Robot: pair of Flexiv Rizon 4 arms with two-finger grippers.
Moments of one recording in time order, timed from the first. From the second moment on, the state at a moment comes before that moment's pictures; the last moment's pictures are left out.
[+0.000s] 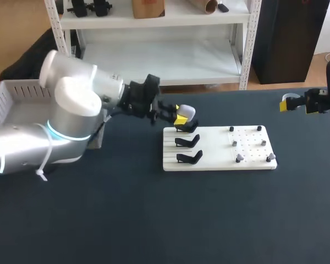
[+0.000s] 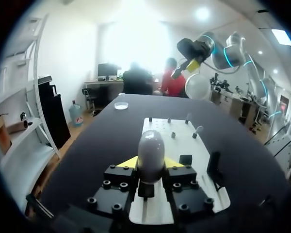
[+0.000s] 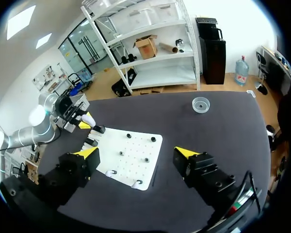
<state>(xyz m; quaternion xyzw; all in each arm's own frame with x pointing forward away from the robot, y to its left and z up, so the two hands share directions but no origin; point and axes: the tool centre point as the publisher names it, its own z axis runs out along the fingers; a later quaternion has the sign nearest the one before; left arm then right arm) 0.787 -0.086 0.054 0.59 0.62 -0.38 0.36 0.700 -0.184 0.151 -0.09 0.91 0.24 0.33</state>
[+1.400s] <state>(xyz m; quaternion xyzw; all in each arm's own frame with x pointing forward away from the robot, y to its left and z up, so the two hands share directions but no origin) 0.742 -0.127 0.114 0.62 0.58 -0.34 0.40 0.719 -0.019 0.130 -0.20 0.91 0.25 0.27</state>
